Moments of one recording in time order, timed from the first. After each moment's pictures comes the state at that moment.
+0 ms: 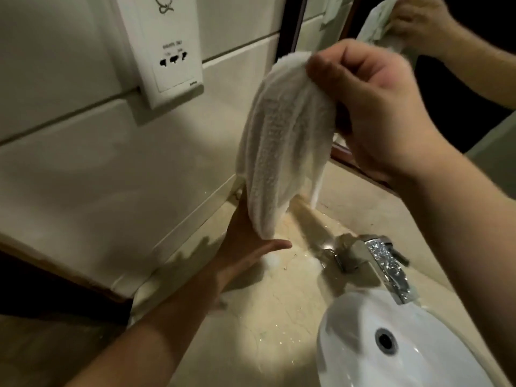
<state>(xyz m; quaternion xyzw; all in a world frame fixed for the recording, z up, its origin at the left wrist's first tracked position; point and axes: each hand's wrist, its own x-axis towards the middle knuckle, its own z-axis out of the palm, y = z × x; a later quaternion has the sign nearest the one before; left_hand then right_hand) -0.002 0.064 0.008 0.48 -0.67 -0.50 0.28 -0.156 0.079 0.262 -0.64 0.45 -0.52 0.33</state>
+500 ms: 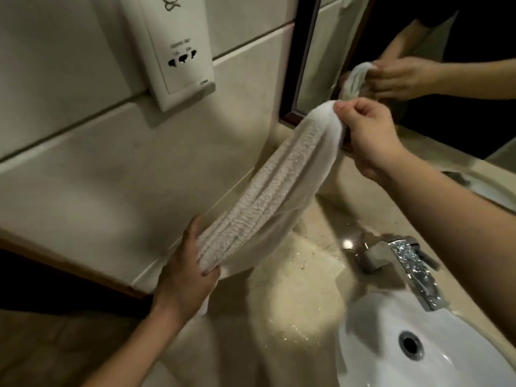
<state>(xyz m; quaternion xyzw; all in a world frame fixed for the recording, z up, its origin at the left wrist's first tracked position) 0.113 0.111 0.022 0.59 -0.68 -0.33 0.28 -0.209 0.011 0.173 -0.44 0.63 -0.55 0.33</state>
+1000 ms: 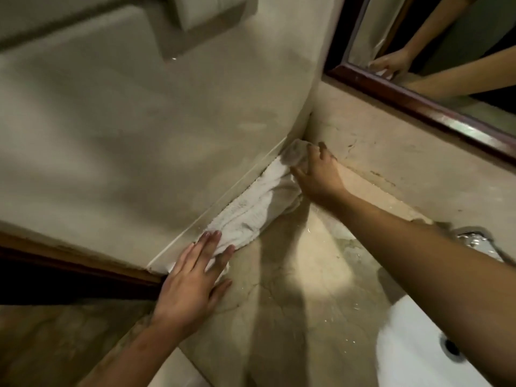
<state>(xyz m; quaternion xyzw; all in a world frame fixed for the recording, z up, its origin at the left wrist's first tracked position) 0.176 0.123 -0.086 0.52 -0.85 -0.09 0.03 -0.130 -0.027 -0.026 -0.60 0.76 -0.15 0.20</state>
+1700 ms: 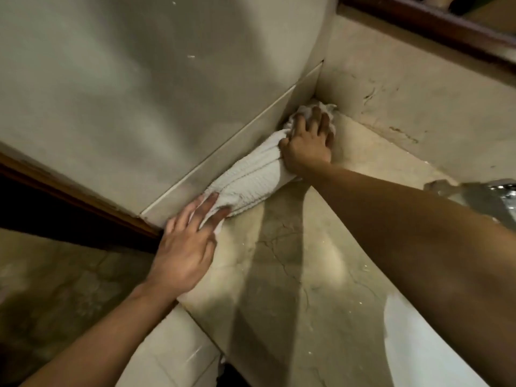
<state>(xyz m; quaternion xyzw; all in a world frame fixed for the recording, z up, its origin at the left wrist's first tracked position) 0.184 0.127 -0.102 0.53 -0.84 -0.10 0.05 -0.096 -0.032 -0.089 -0.59 0.78 -0.10 0.19</state>
